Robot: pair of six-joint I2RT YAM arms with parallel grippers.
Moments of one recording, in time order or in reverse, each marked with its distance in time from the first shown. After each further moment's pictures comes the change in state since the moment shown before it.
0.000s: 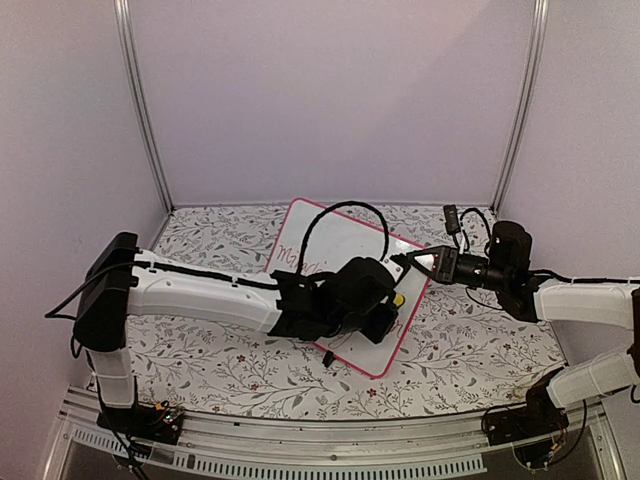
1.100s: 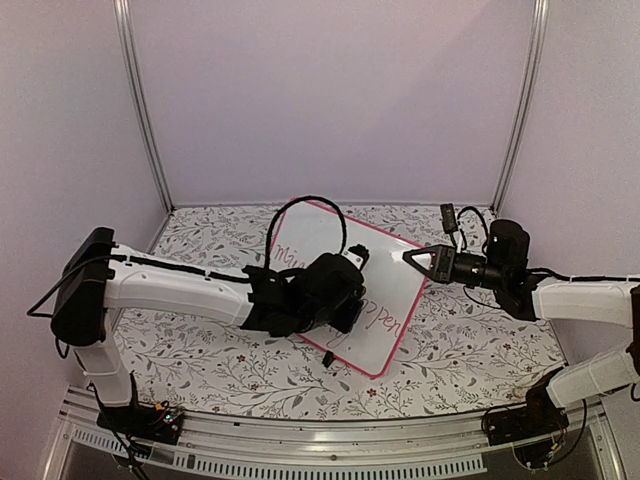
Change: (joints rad) left arm 0.056 -0.105 -0.144 -0.022 -0.127 -0.076; right arm 0.012 0.013 0.015 -0.002 0.004 -0.006
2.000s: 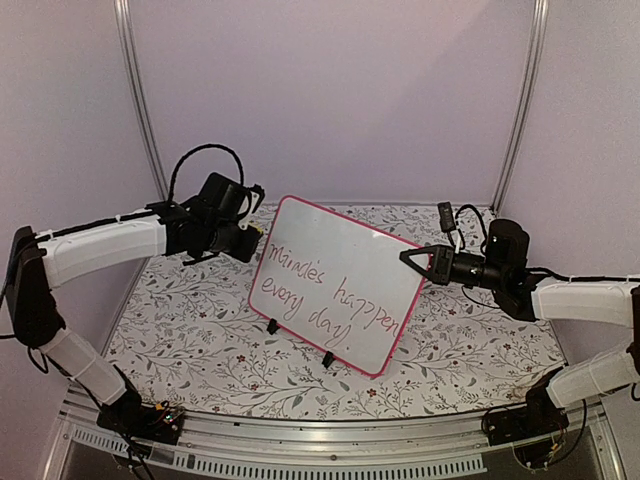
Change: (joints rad) left arm 0.544 -0.322 -0.098 -0.253 0.162 0.281; right arm 0.019 0.000 0.004 0.021 -0.013 -0.041
